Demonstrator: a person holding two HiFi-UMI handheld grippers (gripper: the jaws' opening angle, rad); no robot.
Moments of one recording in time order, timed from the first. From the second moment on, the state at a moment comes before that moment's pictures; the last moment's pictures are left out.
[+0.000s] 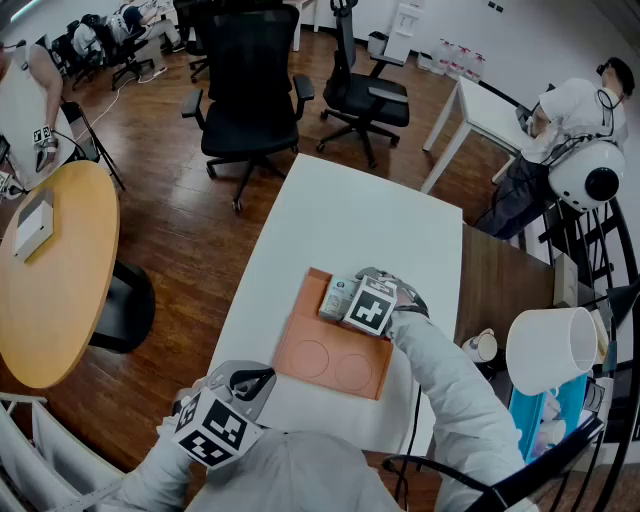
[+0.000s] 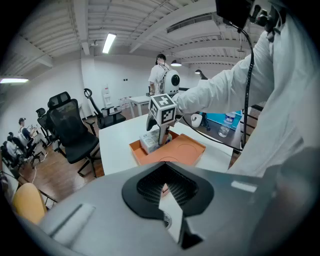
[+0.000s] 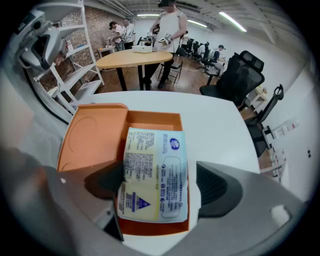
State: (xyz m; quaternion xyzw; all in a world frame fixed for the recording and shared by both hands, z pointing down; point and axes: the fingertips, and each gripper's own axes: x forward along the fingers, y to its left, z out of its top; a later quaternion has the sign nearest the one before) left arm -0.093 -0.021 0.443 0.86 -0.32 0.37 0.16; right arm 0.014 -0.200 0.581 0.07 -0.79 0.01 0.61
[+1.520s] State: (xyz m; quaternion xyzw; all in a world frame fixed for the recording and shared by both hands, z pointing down) left arm -0.015 0.026 0.467 0.90 -0.24 0.34 0.12; right arm 0.273 -0.044 0.579 0.58 -0.63 0.38 0.35
